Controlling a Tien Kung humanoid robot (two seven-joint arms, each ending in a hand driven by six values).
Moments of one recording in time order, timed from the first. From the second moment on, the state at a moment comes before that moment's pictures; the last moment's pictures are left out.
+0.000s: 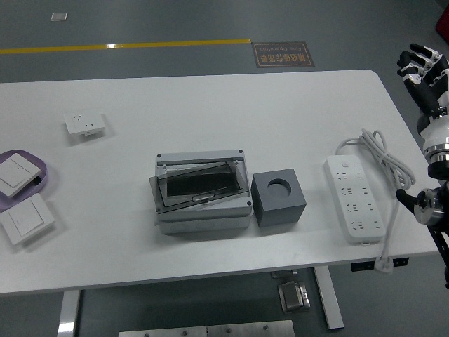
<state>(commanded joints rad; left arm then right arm) 0.03 0.24 -0.08 -0.25 0.76 -0.02 0.33 0.21 -0.42 1.31 1.47 -0.86 -0.44 0.27</state>
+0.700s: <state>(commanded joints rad) 0.03 0.25 -0.07 -0.25 0.76 -0.02 0.33 0.21 -0.42 1.31 1.48 -0.87 -0.45 0.27</state>
